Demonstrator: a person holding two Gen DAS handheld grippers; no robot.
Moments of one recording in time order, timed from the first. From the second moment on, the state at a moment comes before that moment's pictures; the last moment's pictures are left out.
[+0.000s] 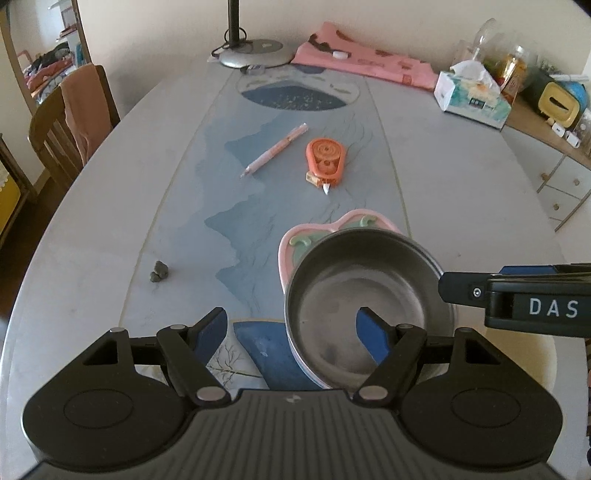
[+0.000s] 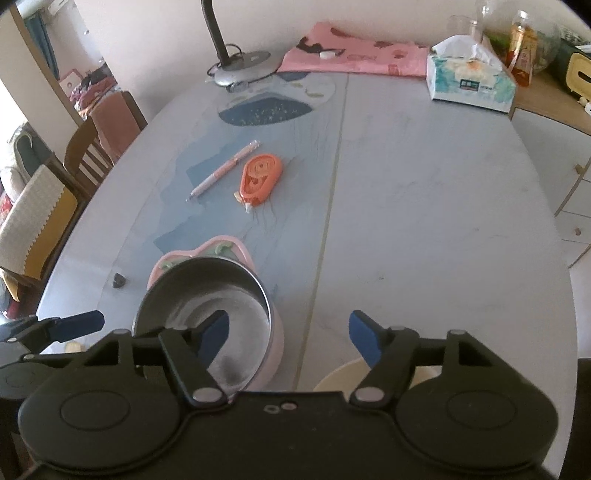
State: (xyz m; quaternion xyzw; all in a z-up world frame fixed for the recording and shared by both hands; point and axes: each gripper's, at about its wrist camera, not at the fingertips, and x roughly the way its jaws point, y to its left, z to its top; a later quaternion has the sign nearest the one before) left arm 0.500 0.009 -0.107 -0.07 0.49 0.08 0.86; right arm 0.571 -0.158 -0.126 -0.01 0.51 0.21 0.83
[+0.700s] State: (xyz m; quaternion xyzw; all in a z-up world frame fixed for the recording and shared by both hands) left arm 0.512 0.004 -0.125 -0.07 0.52 0.09 0.85; right arm 0.571 -0.139 -0.144 -0.03 0.53 0.22 0.82
